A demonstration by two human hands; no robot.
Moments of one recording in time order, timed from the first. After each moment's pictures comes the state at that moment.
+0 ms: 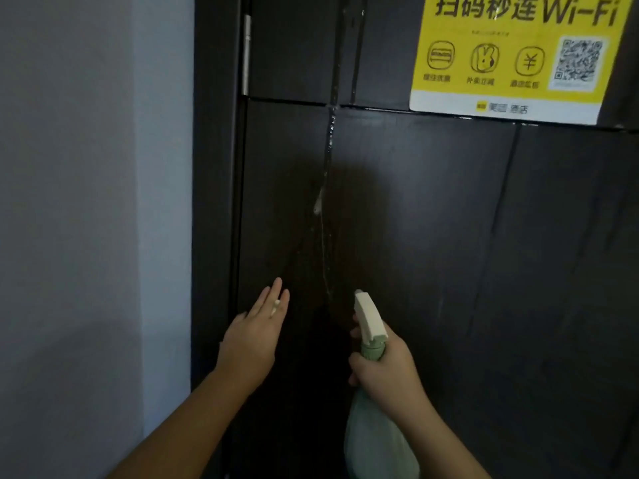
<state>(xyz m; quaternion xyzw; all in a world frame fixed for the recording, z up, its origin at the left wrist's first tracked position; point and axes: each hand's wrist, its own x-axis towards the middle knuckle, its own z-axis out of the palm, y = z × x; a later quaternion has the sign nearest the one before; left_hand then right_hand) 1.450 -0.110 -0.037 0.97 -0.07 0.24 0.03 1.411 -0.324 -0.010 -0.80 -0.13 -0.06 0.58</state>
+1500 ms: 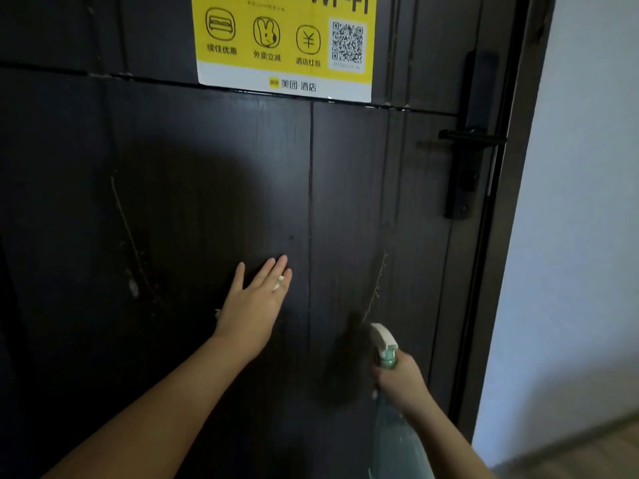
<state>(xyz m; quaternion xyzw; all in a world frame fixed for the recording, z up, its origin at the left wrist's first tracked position) 1.483 -0.334 0.008 0.93 -0.19 0.26 -0.18 1.399 -0.560 -0.083 -0.78 0.14 -0.17 0.58</state>
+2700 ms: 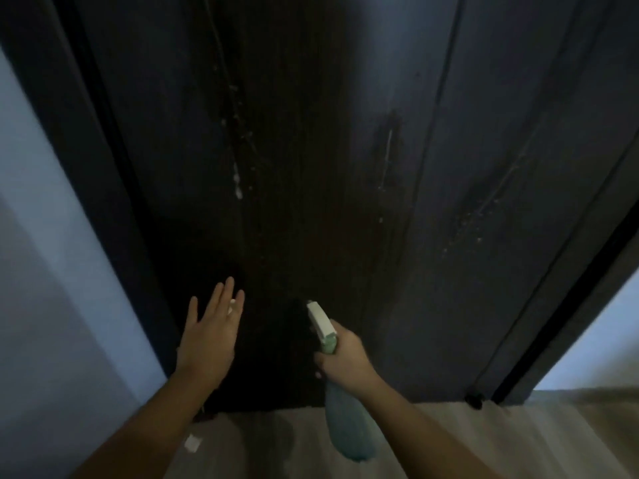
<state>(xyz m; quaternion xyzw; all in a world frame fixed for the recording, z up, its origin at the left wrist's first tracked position) 1.424 -0.148 -0.233 0.99 -0.04 0.09 -0.10 1.420 -0.379 -0.254 -0.81 -0.05 0.08 0.57</state>
